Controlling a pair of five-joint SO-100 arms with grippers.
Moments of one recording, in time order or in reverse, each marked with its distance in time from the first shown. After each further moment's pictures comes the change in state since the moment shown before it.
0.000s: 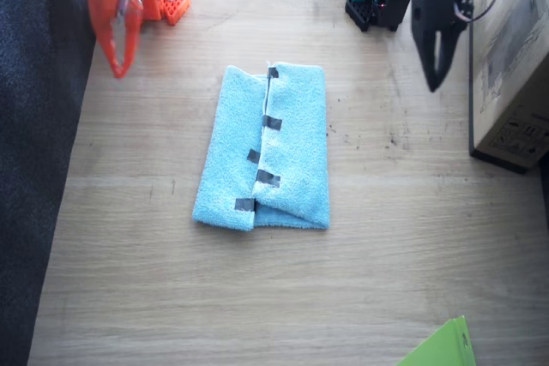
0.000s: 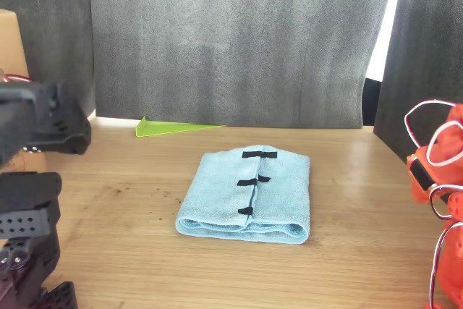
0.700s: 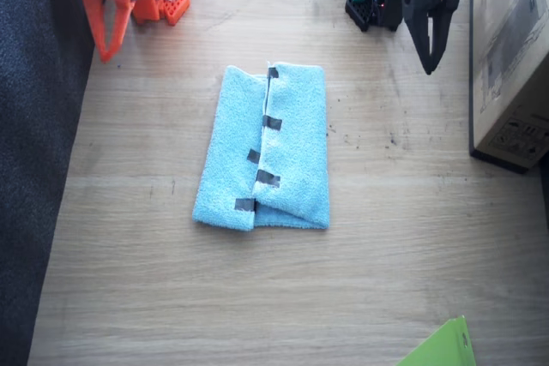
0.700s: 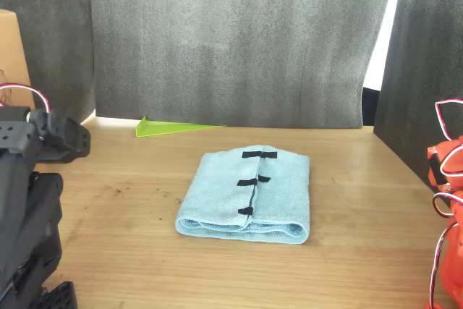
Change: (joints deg) arm 0 -0.1 32.3 10.9 11.0 1.1; arm 1 -3.7 18.6 5.2 6.2 4.2
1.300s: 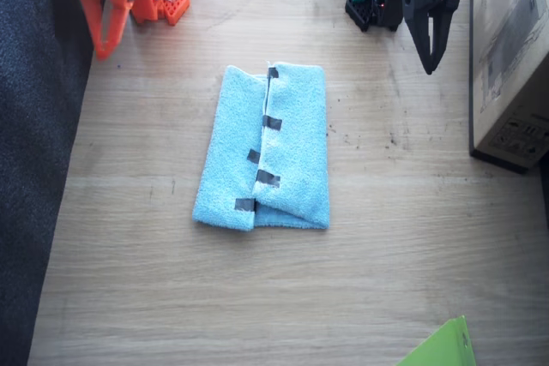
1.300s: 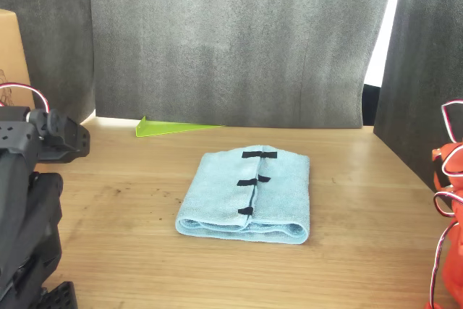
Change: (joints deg) arm 0 0.0 0.0 0.0 0.0 0.0; arm 1 -1.2 0.0 0.0 2.7 0.0
